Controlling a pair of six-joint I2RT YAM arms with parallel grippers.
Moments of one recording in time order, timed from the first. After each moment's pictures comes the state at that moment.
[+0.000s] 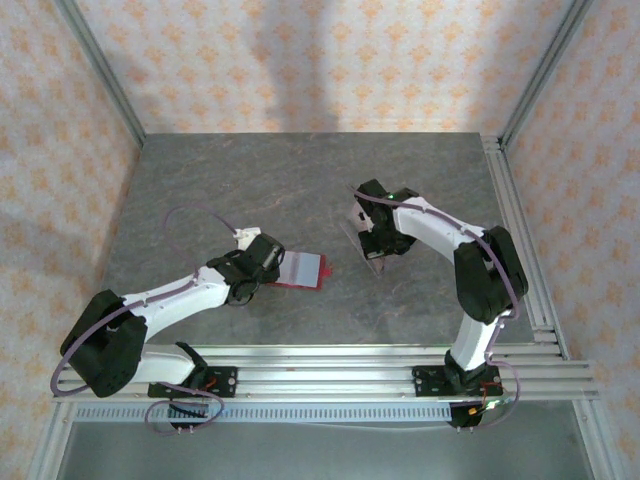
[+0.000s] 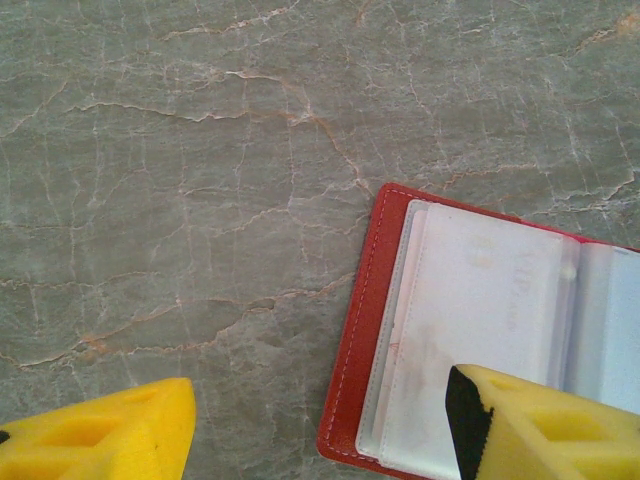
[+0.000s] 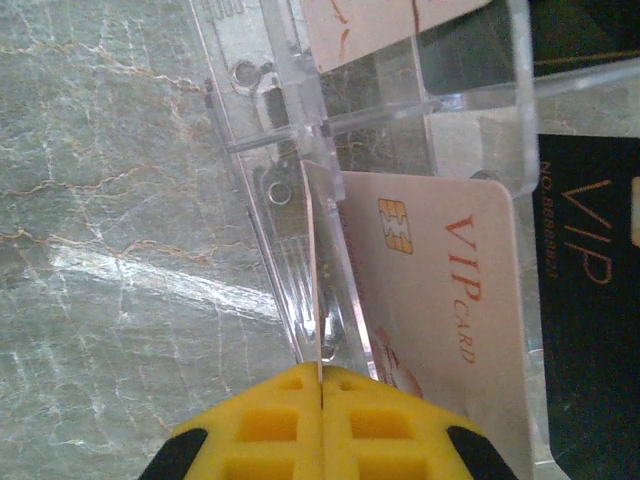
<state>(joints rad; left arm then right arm) -0.61 1.31 0.67 -0.42 -0.44 -0.72 0.52 1.78 1.31 -0.96 0.02 0.22</state>
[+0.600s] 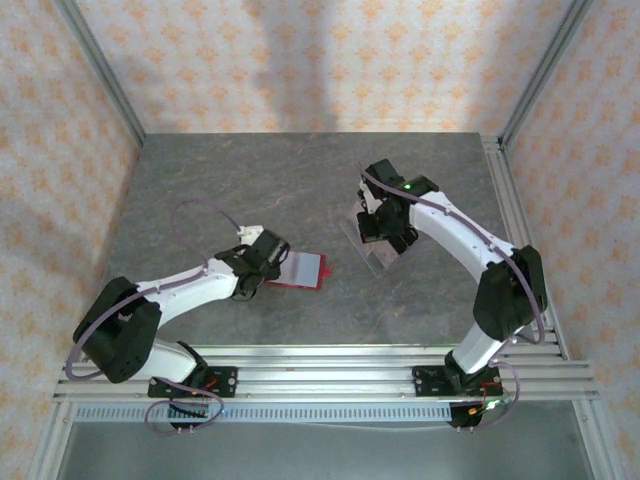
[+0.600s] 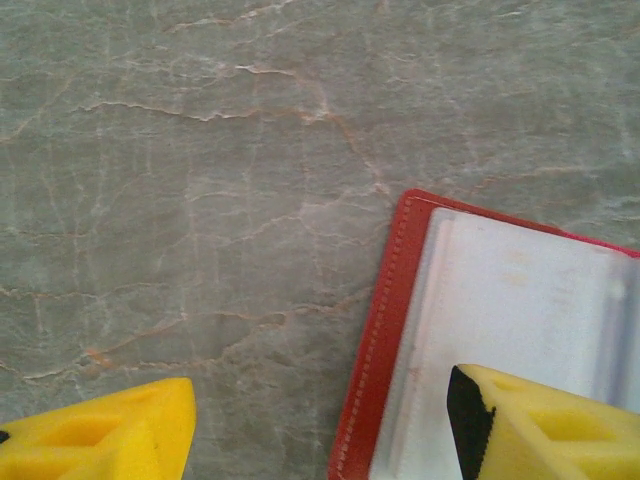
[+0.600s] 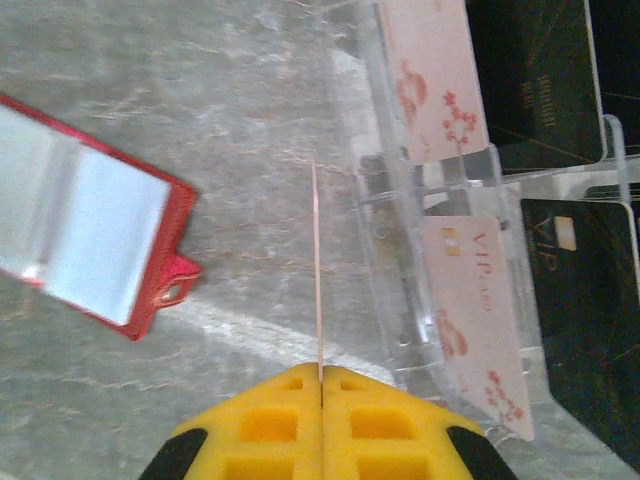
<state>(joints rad) -0.59 1.41 0.73 -0.45 -0.46 -0.71 0.52 1.63 1.40 -0.99 -0.12 0.25</state>
